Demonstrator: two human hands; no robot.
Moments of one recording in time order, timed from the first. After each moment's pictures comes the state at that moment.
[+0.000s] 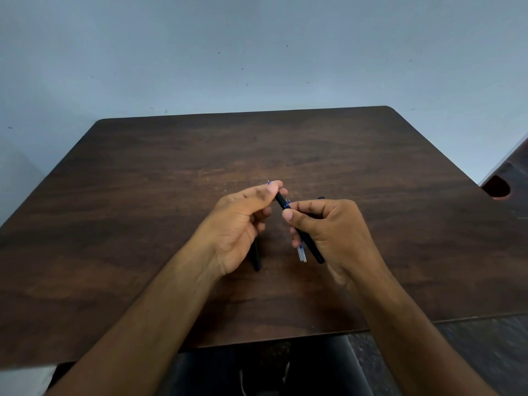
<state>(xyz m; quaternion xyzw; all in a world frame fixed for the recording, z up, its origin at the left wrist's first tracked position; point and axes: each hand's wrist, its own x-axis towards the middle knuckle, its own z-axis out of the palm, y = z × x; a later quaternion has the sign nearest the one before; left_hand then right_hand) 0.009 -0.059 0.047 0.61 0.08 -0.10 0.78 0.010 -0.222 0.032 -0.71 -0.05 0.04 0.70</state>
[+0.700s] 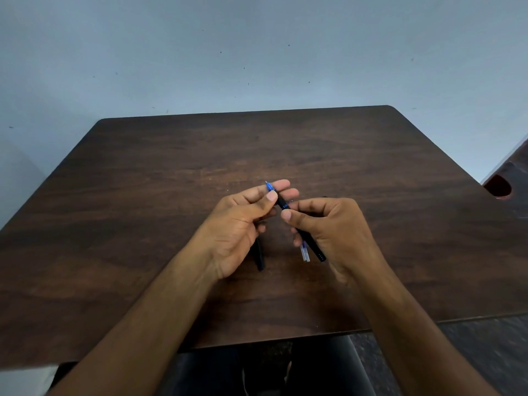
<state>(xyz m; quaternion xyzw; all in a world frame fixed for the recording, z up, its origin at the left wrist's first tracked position) 0.003 -0.047 0.046 0.61 0.01 -0.12 0.78 0.008 -0.218 0.038 -0.73 -0.05 0.04 0.68</state>
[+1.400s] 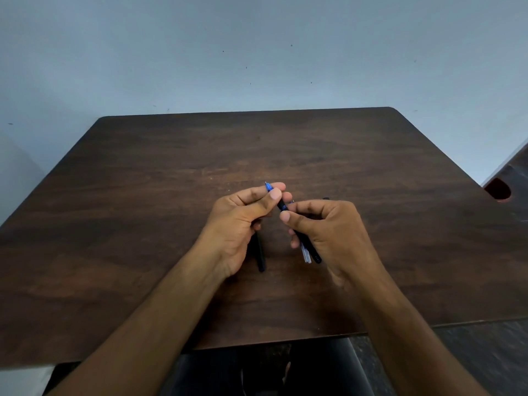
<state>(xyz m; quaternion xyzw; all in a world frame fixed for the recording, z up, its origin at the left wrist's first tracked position) 0.005 -0.053 0.042 0.61 0.06 -0.05 0.79 0.006 -0.212 0.038 -0.73 -0.05 0.04 0.68</state>
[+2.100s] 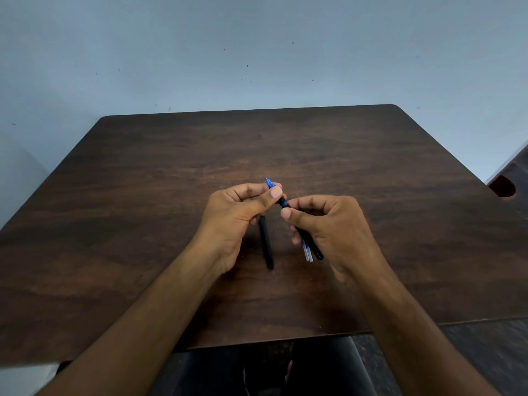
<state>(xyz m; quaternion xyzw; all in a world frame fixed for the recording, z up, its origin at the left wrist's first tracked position) 0.008 -0.047 0.040 0.65 0.04 0.01 0.76 0.009 -0.214 0.040 -0.74 -0.05 0.04 0.67</state>
